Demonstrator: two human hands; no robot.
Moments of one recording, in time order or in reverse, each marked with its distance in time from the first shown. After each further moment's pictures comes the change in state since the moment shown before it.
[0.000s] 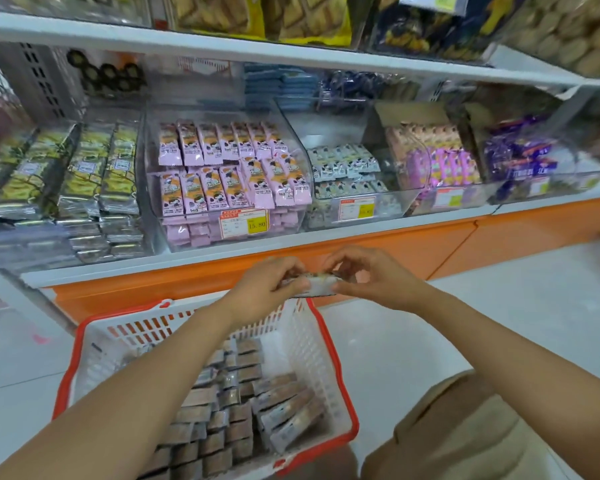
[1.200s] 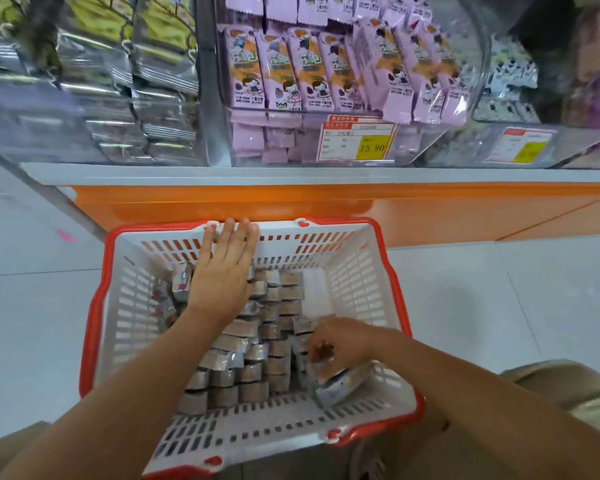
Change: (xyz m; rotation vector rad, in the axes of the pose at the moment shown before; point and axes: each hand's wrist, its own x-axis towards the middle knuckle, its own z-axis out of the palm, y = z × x) left_hand -0.112 -0.171 0.044 0.884 -0.027 -0.447; right_hand 0.017 0.111 0.220 -0.339 -0.973 0.229
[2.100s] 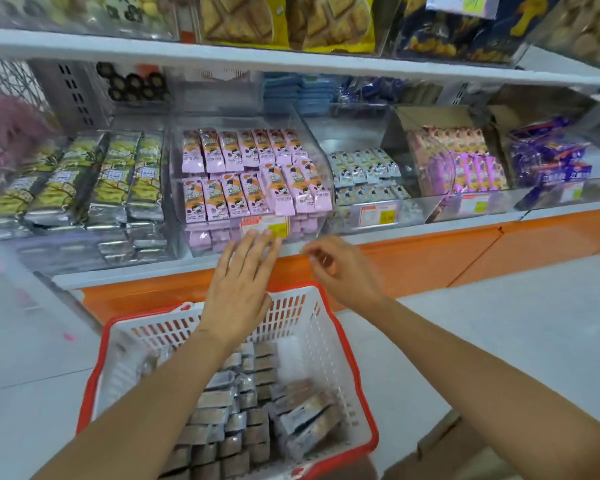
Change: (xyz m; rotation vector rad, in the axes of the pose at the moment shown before) left_hand 0.019 0.066 -0.167 0.004 0.516 0.190; right_hand -0.133 -0.041 -0.140 0.083 1.397 -0.237
